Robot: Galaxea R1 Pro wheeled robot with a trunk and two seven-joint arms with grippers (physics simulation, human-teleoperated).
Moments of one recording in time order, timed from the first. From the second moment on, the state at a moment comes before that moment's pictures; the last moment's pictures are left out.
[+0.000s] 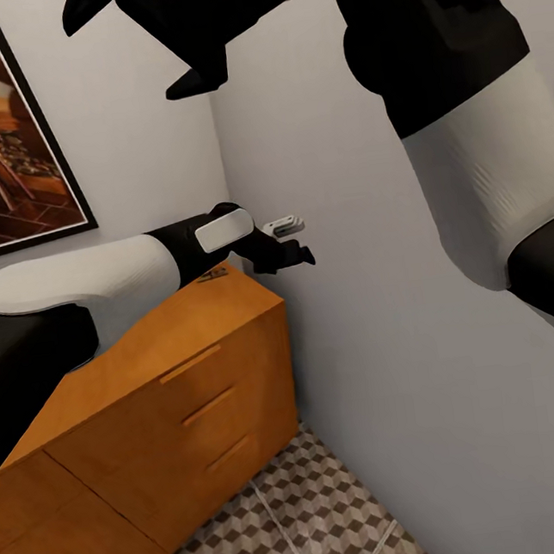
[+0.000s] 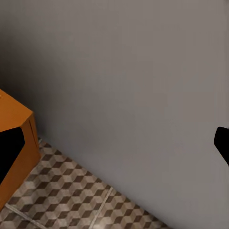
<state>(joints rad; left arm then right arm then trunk) -1.82 -0.14 -1.85 -0.43 2.31 0.68 0.17 -1.94 0.16 0.50 -1.10 -2.14 0.95 -0.95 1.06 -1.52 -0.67</state>
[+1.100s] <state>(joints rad) -1.82 -0.05 -1.86 -0.42 2.30 0.74 0.18 -1.94 0.16 0.53 -1.11 -2.14 0.95 -0.95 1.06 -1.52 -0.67</state>
